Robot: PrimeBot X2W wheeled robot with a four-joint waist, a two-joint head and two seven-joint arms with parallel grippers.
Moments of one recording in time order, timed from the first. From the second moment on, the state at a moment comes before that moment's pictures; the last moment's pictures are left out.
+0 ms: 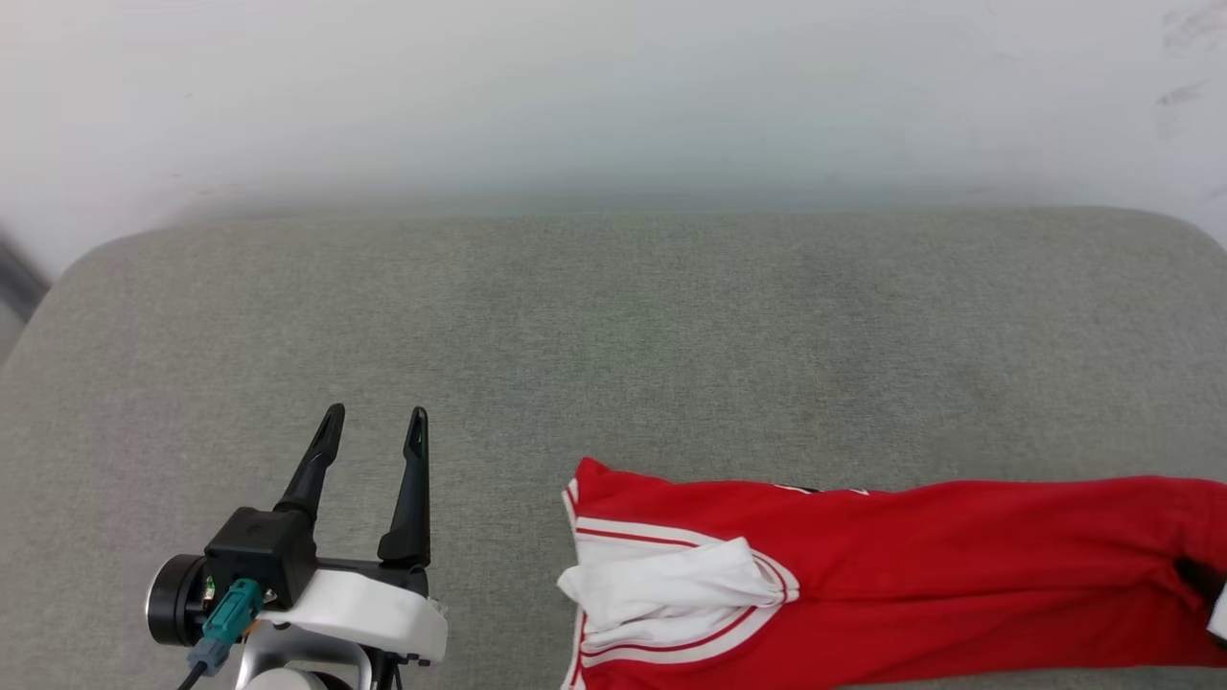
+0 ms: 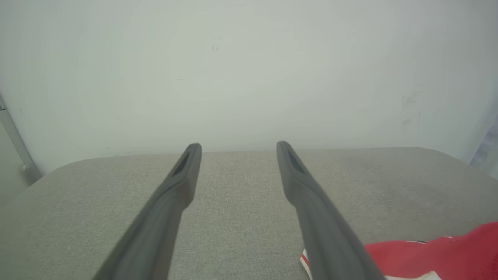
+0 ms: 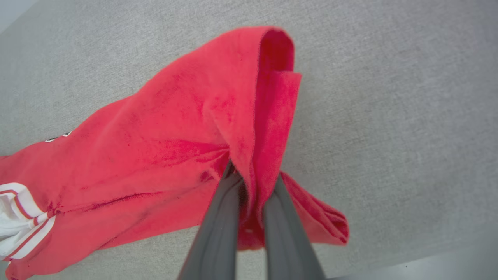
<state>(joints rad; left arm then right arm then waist) -0.09 0.42 -0.42 -0.09 -0.50 0.30 -0.21 -0.16 -0.31 -0.32 0.30 0.48 0.13 0.81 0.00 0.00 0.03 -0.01</state>
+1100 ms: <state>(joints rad) -0.14 0.43 -0.47 -0.08 -0.49 0.28 -0.18 -0.30 -0.05 0.19 0.45 1.22 0.13 0.81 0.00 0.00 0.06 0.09</state>
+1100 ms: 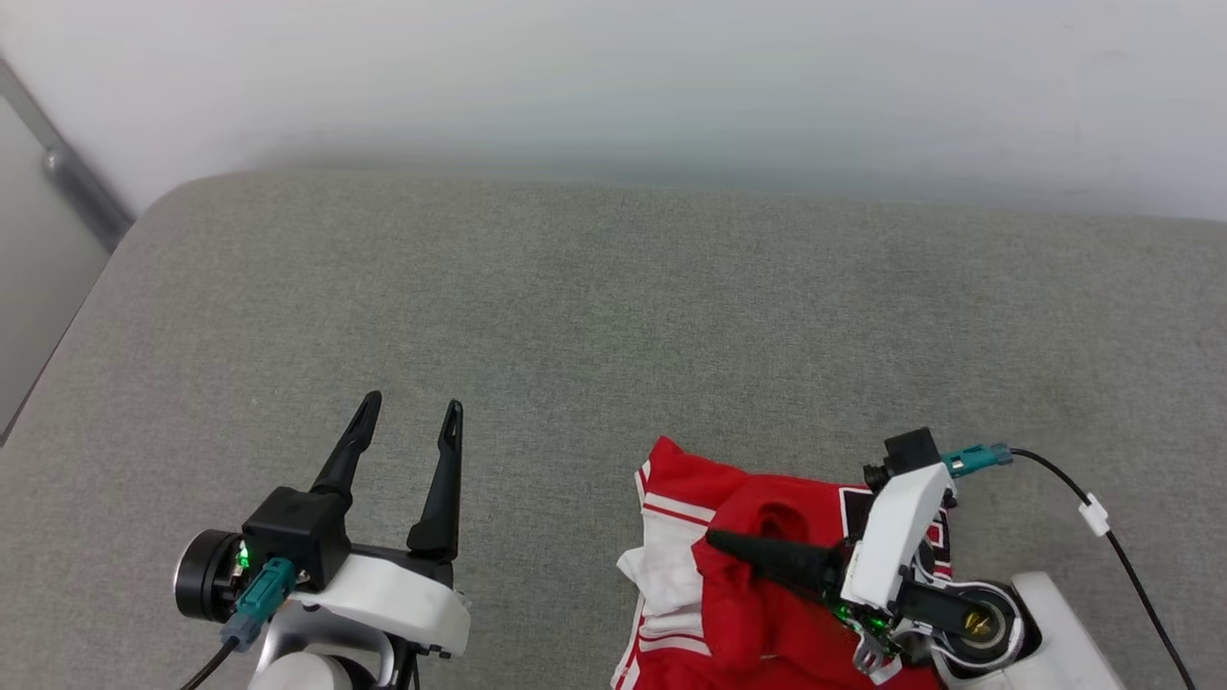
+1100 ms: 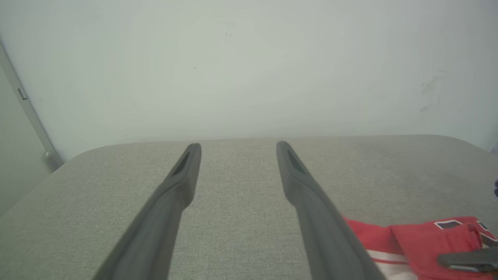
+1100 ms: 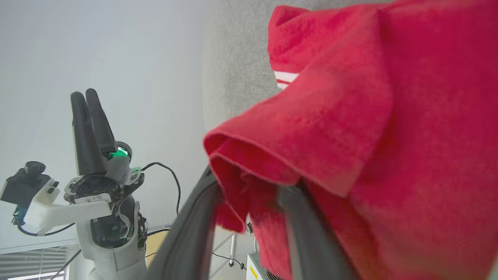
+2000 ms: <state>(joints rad) -0.10 0.45 -0.43 -0.06 -0.50 0.33 -0.20 -0.15 -0.25 -0.01 0.10 0.36 0.13 0.20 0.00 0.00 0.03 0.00</state>
